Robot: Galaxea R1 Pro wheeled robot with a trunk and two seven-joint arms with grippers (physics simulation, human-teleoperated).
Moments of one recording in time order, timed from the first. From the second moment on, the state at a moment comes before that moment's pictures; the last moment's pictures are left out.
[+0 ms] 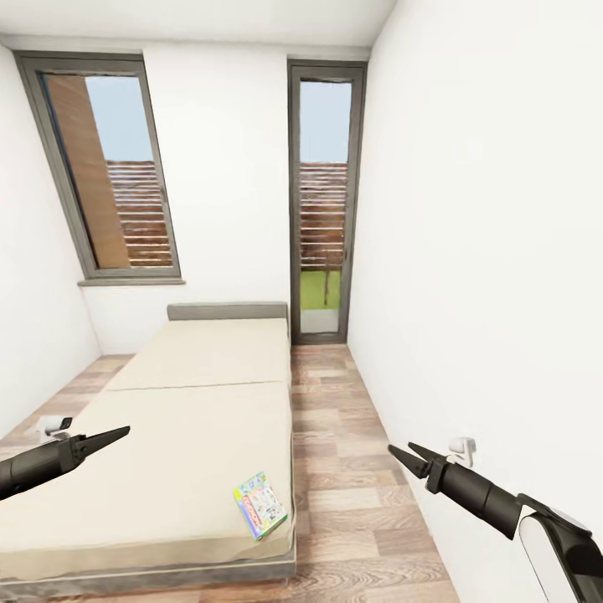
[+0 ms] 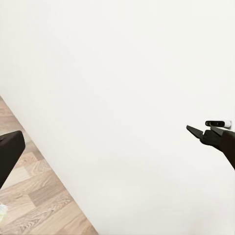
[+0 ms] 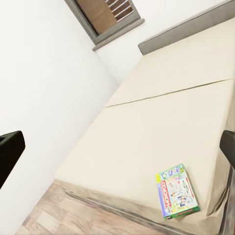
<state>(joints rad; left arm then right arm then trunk) -0.38 0.48 0.40 -1.09 0.31 0.70 -1.44 -0.14 -0.16 -0.22 -1.53 -0.46 0.62 0.79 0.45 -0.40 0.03</state>
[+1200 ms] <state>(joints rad) -0.38 0.48 0.40 -1.09 0.31 0.70 -1.44 -0.14 -0.16 -0.21 -1.50 -0.46 0.63 0.68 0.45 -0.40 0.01</state>
